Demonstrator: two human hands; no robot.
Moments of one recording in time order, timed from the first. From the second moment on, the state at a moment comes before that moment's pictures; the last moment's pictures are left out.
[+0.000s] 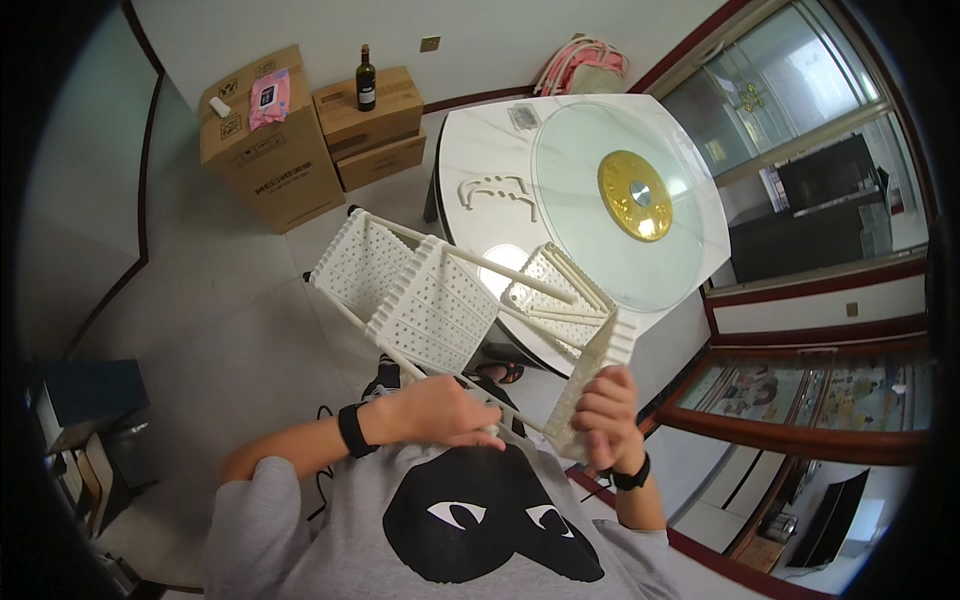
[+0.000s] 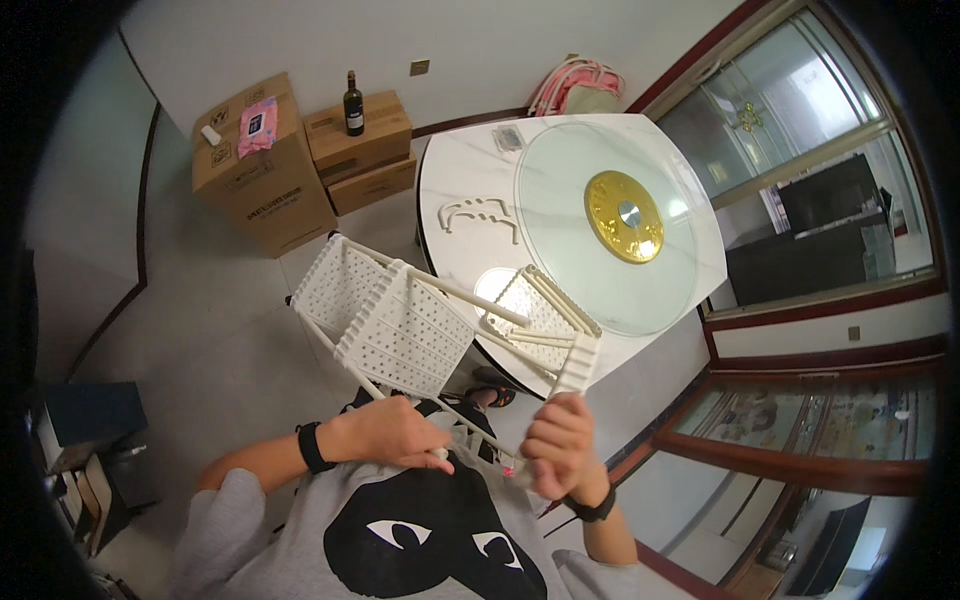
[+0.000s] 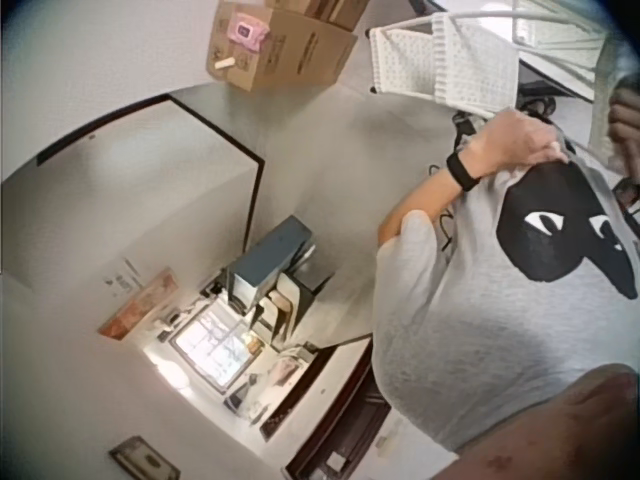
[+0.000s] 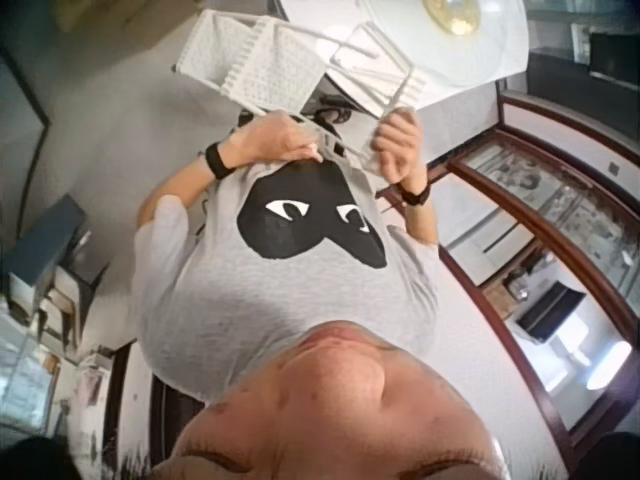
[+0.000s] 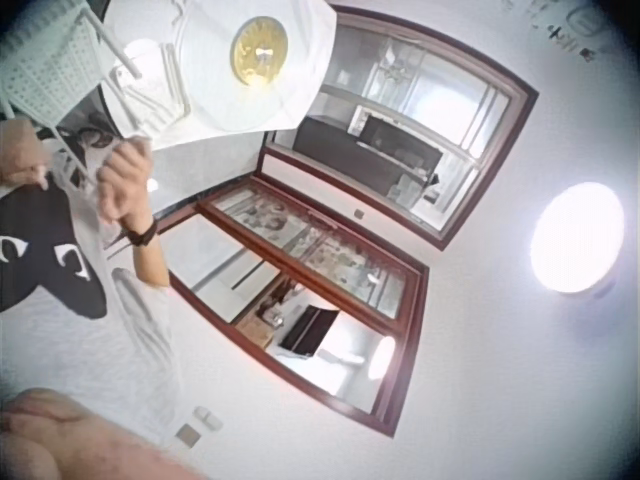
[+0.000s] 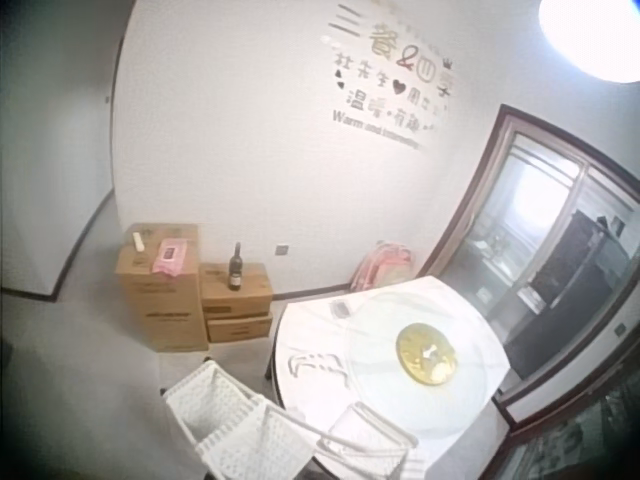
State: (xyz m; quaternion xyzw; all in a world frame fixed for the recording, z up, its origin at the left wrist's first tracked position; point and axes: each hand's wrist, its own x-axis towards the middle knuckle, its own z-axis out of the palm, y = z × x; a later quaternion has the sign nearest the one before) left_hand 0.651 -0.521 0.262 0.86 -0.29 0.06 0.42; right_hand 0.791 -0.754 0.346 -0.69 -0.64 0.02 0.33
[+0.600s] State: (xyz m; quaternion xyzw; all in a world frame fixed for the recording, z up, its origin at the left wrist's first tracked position) left_hand 0.706 -0.501 0.280 0.86 -0.22 0.20 0.42; right_hand 0.901 -0.777 0.328 -0.64 -0.23 0.02 0.73
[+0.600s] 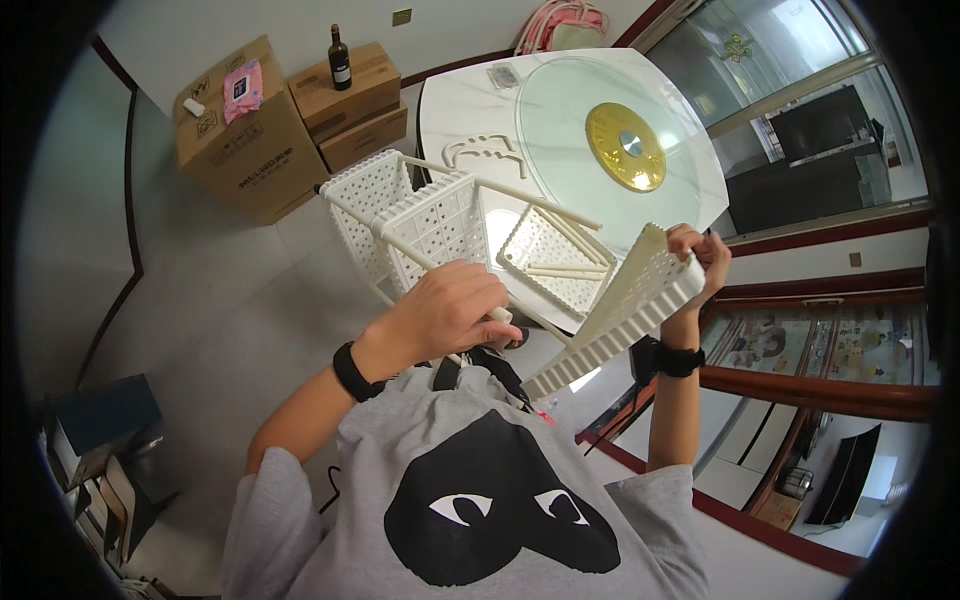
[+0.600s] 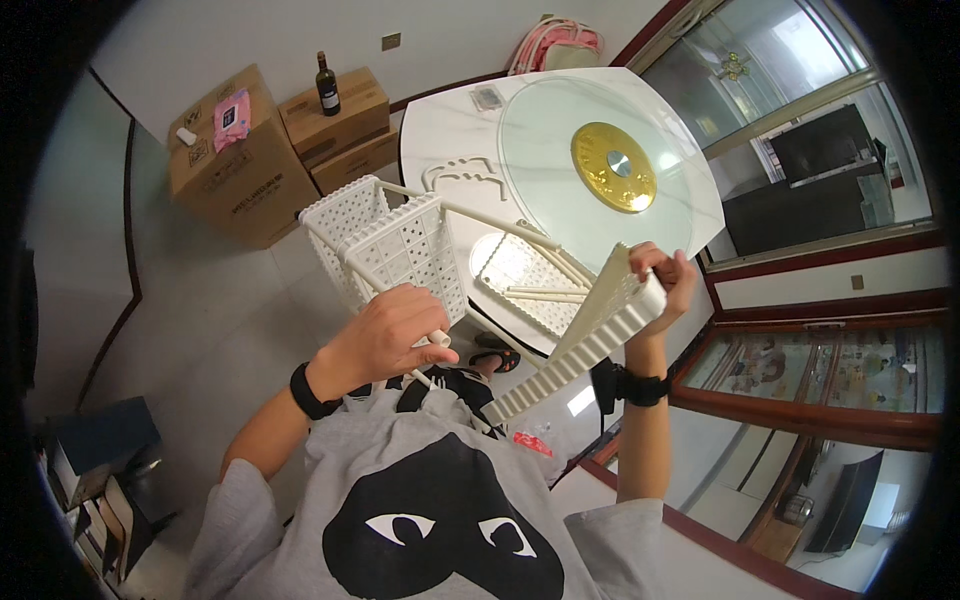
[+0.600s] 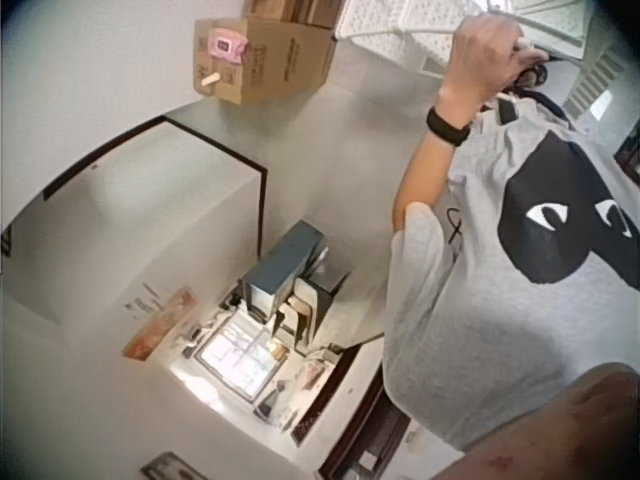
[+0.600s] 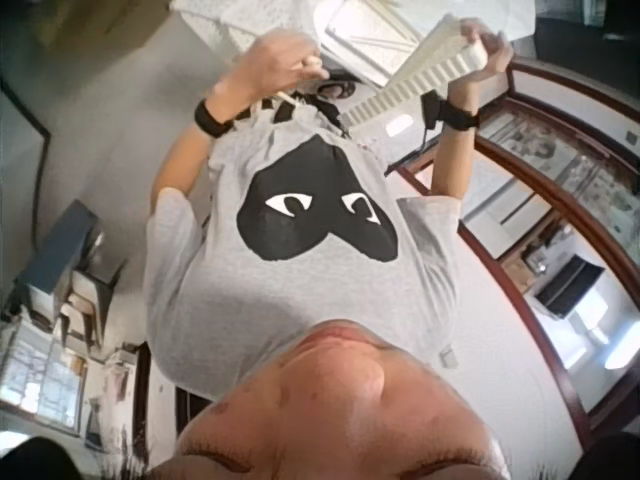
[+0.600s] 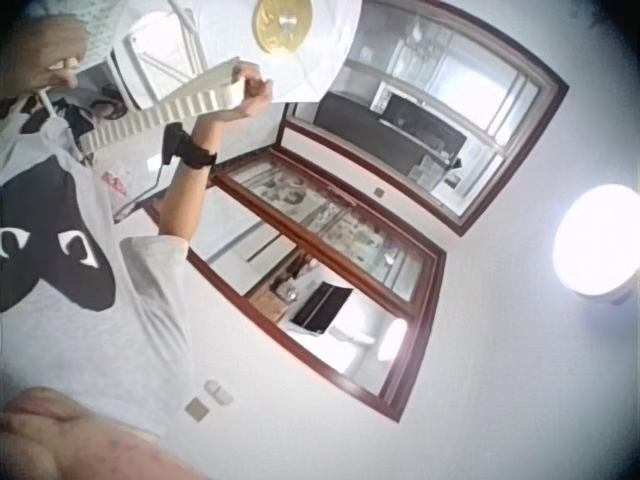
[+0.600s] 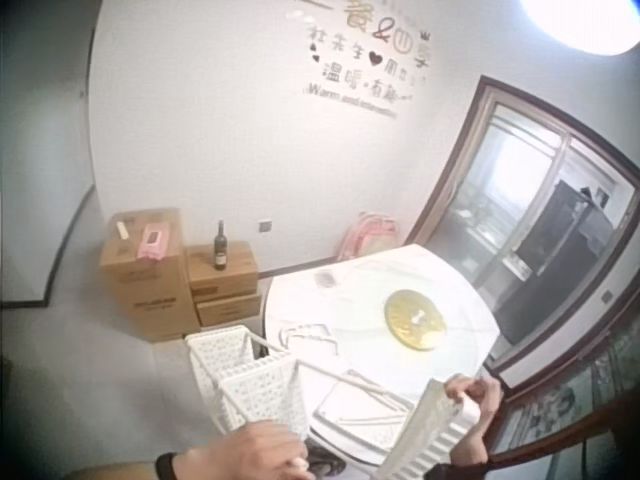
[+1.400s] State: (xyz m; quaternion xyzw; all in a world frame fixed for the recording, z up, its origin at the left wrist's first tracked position) left_hand 0.692 -0.496 0.273 0.85 -0.12 0.24 0.46; right_hand 0.812 -0.729 0.379 -0.77 -0.50 -0.02 0.41
